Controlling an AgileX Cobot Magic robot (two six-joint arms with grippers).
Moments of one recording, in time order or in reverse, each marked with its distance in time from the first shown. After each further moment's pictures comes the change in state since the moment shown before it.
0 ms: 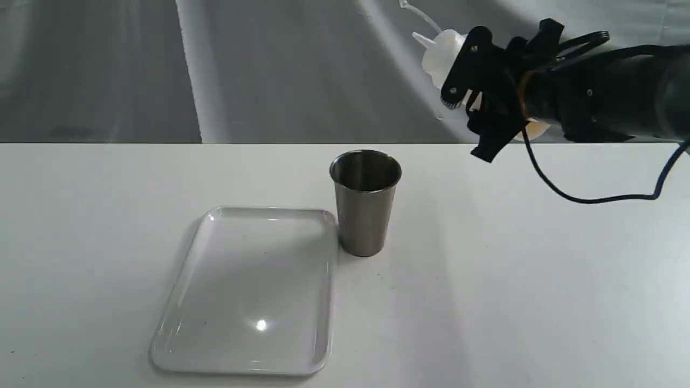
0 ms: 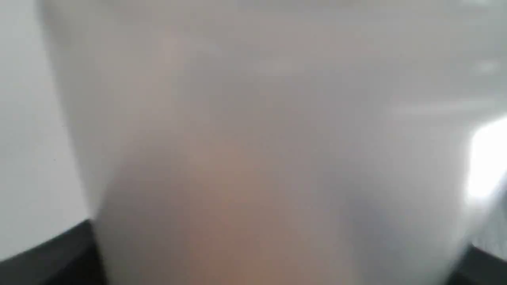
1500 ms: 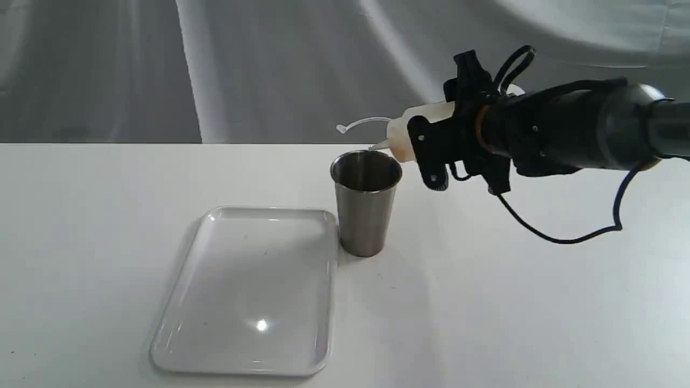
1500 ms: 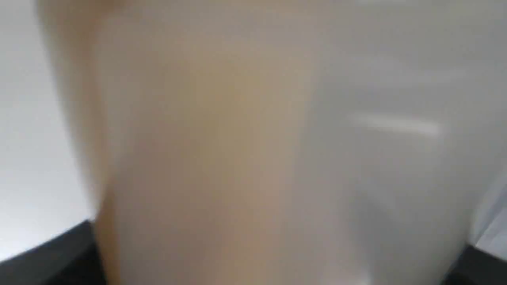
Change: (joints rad) left arm 0.000 0.000 0.000 0.000 0.000 0.000; right arm 0.099 0.054 0.024 -0.007 0.120 -0.664
